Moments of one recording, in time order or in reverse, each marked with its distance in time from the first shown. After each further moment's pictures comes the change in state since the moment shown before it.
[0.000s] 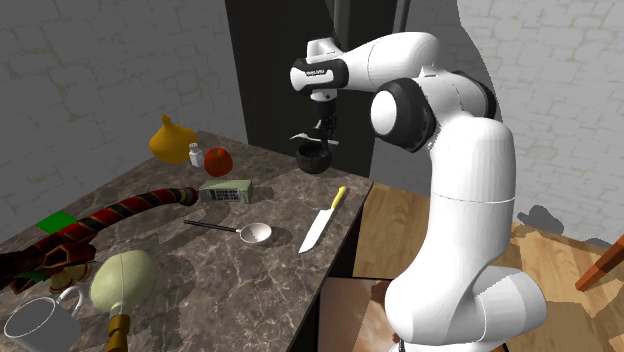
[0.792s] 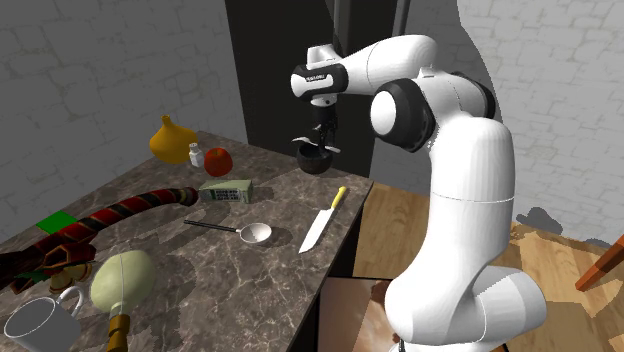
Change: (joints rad) arm -0.002 0.008 -0.002 -0.032 -0.003 0.041 0.005
